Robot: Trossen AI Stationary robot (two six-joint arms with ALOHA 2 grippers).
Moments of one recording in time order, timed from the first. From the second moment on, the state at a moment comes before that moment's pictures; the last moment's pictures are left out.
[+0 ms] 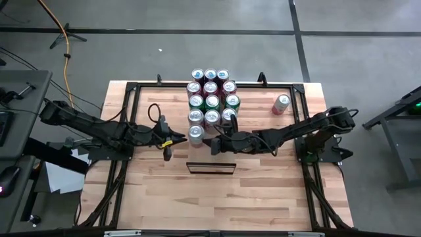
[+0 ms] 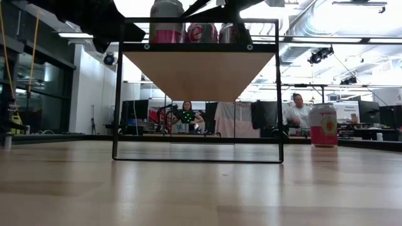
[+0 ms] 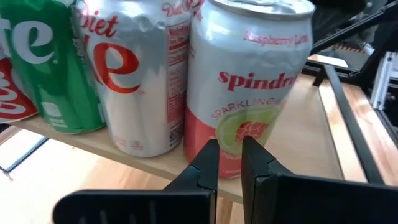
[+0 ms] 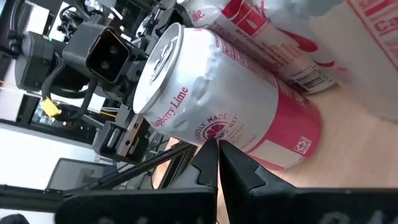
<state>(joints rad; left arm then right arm) -0.24 0.91 0.54 0.01 -0.45 -0.28 0.21 1.62 1.11 0.19 0.41 1.18</state>
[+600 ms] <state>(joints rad) -0.22 0.92 0.54 0.02 -0.26 -0.27 0.22 1.45 1.11 -0.13 0.34 0.91</state>
